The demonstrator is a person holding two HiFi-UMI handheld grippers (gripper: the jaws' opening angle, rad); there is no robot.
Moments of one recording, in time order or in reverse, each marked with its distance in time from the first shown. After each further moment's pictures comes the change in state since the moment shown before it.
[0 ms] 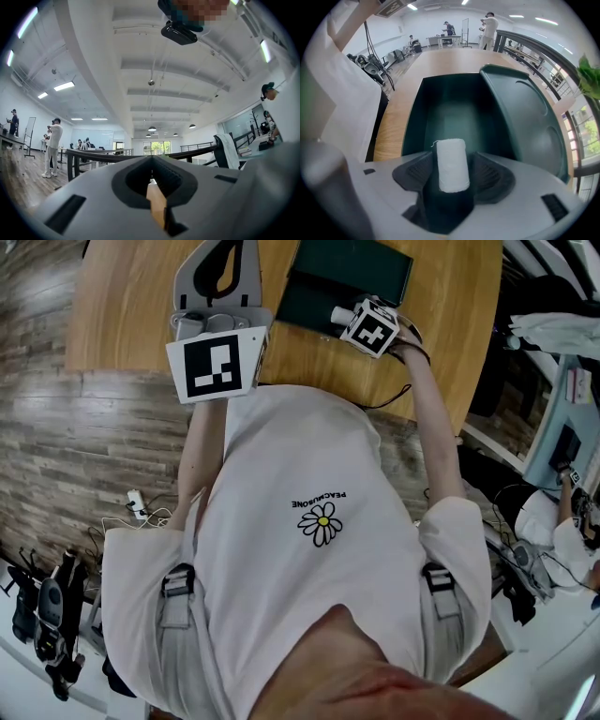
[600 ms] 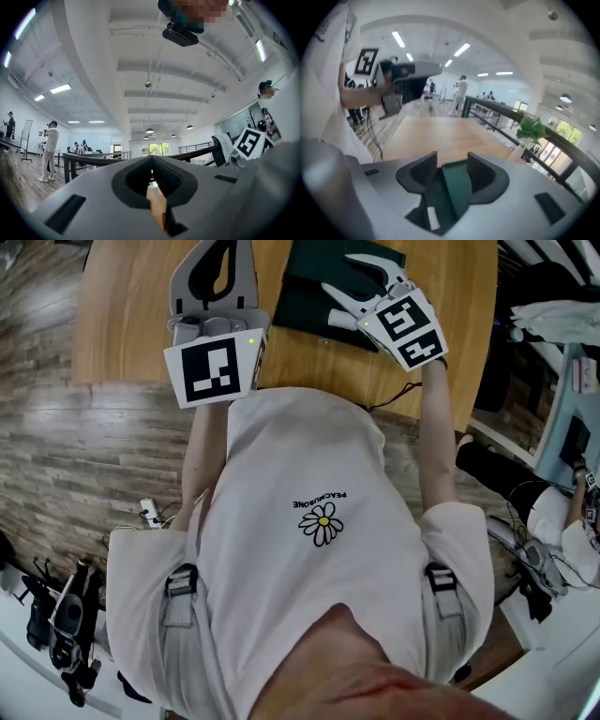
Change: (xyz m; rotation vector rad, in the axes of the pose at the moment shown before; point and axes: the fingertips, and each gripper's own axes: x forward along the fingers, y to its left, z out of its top) left arm 0.014 -0.014 0.013 0.028 -0.022 -0.028; right arm -0.180 -0.048 0.114 0.103 -0.660 -0.302
